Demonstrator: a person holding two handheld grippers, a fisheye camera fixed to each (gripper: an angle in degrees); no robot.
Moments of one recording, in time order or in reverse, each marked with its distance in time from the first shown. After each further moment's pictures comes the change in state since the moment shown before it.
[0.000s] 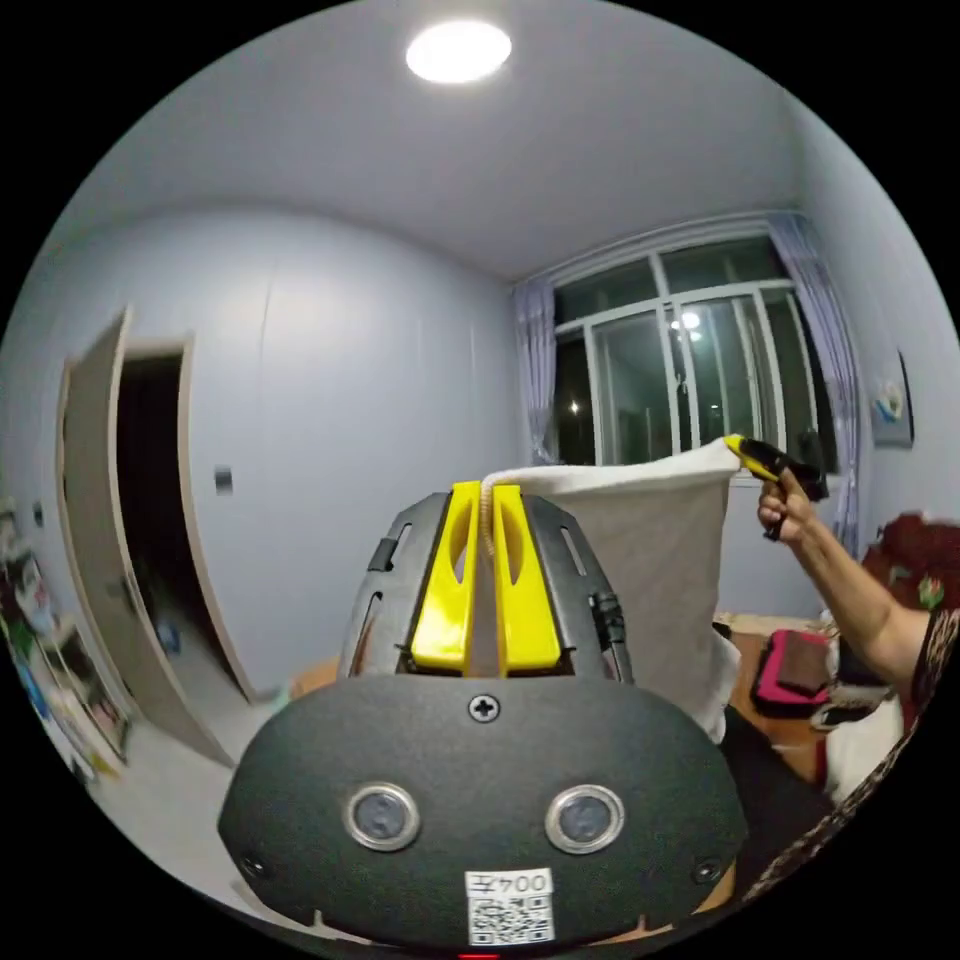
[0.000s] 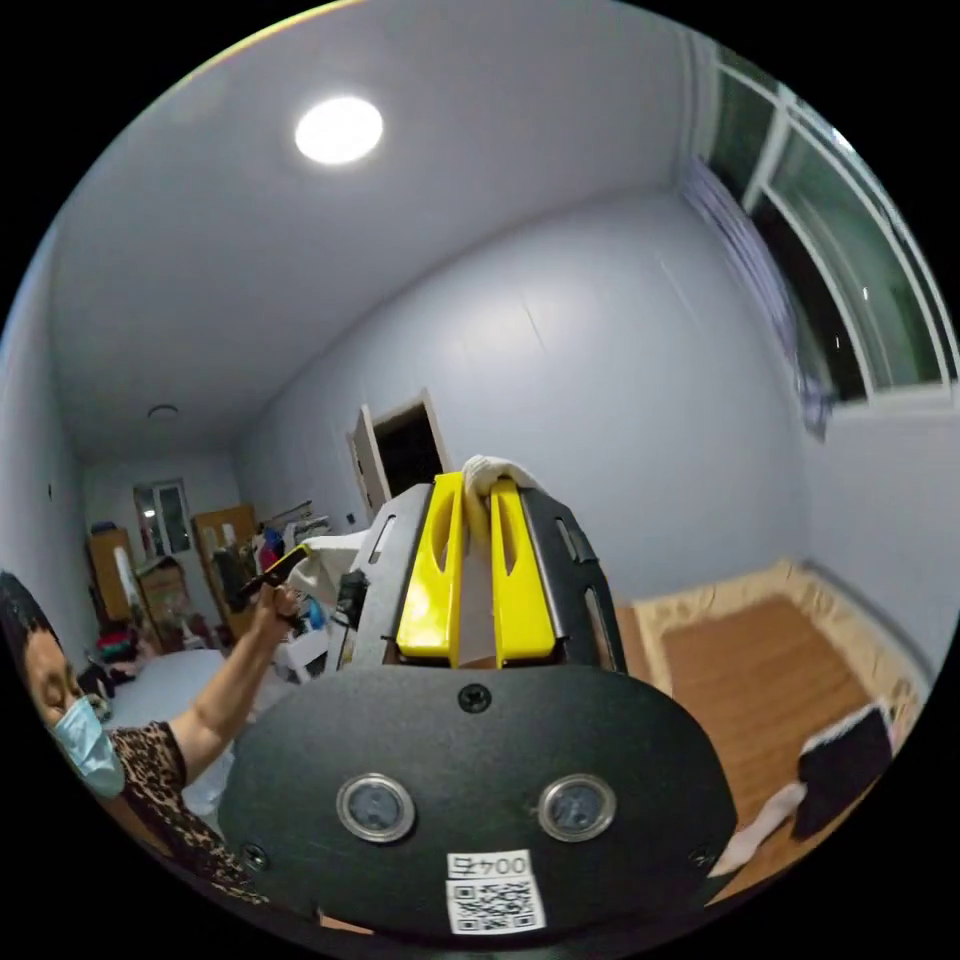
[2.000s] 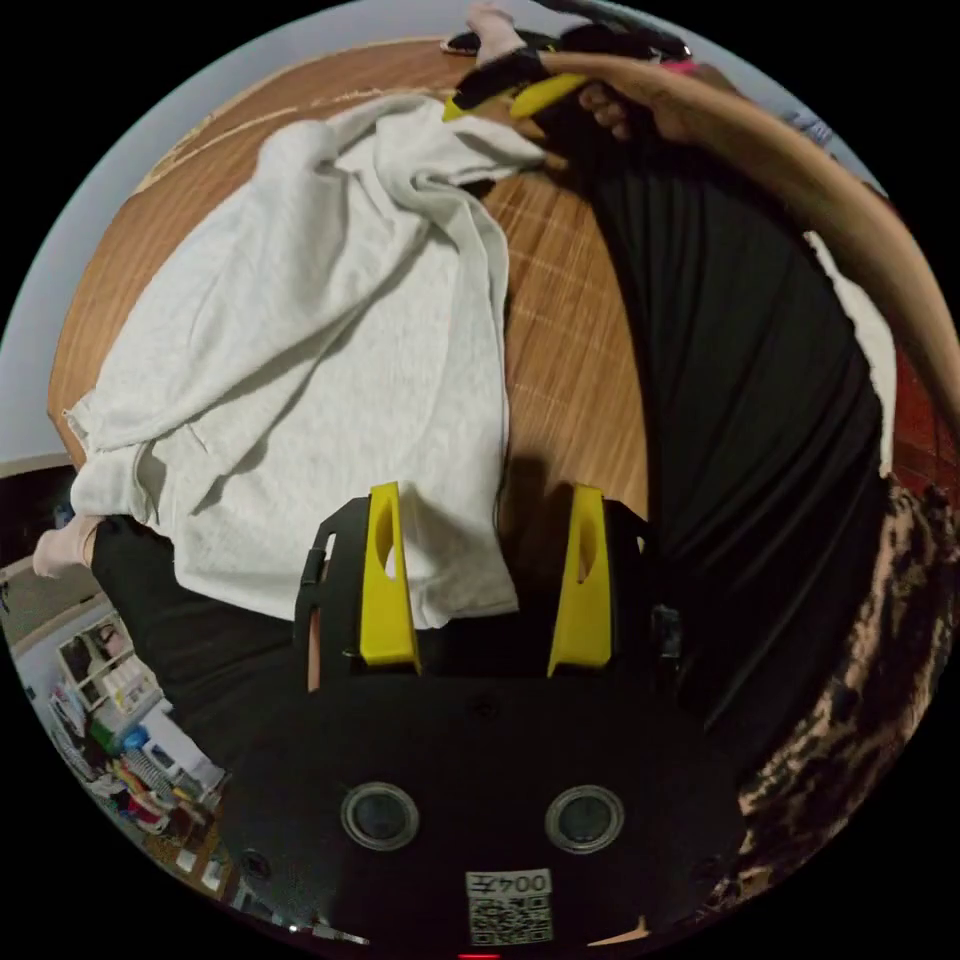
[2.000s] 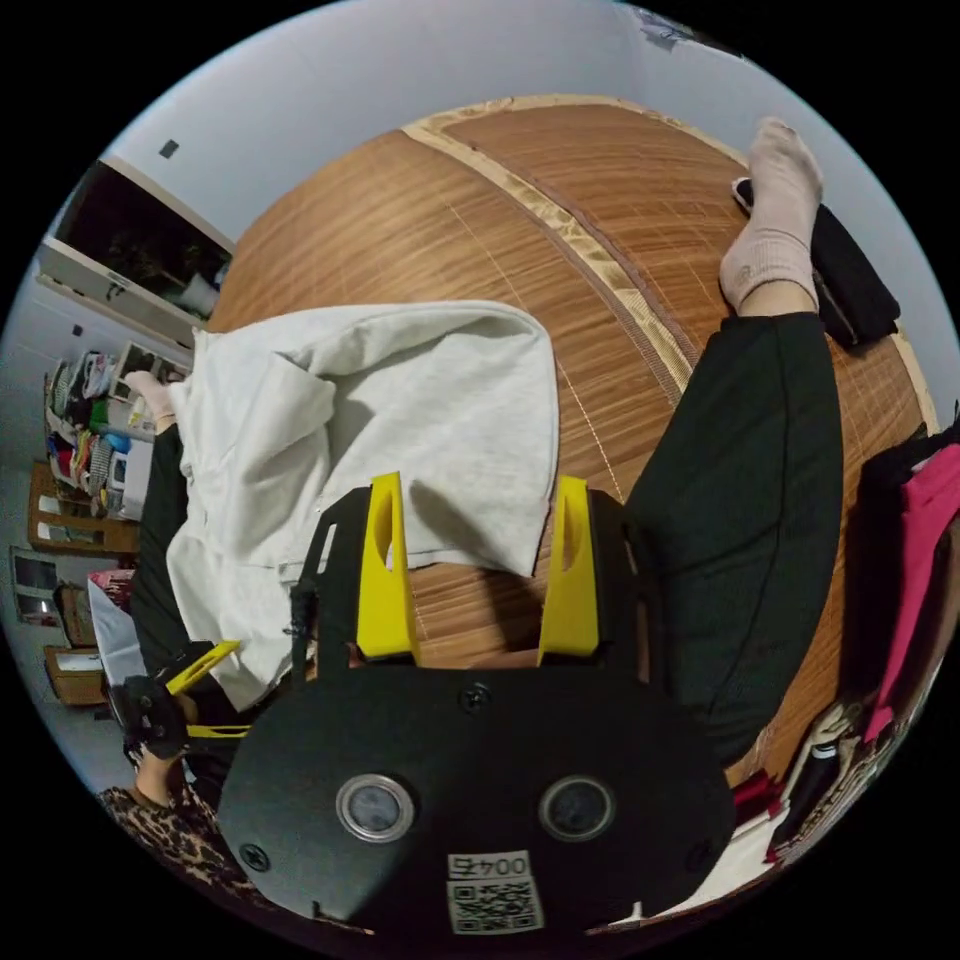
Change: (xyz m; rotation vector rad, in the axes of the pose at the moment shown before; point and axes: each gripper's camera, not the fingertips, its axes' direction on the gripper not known) left arm 0.322 0.764 0.298 -1.559 0.424 0.275; right arm 0.228 0.629 0.269 -1.087 0.595 0.485
